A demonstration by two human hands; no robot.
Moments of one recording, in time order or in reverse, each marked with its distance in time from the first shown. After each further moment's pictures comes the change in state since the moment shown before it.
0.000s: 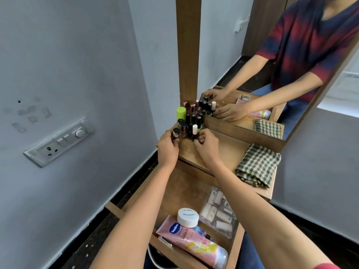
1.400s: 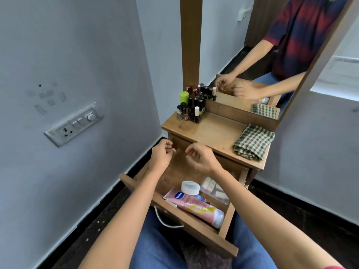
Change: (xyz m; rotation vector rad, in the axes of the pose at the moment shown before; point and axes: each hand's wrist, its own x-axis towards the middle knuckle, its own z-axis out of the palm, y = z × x) left_hand -0.082 -0.037 -0.054 -0.032 -0.236 -0.151; right_hand -0.111 0.009 -0.020 -0.076 -0.376 -0.390
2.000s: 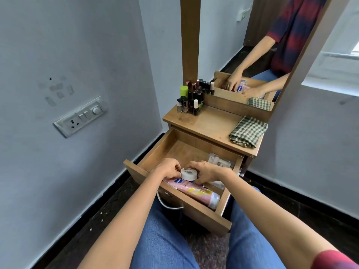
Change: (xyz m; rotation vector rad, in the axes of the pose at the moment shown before) left_hand -0.064 -0.002 -0.001 0.524 -0.624 0.007; right_hand -0.049 0.006 0.004 -0.274 -0.777 0.218
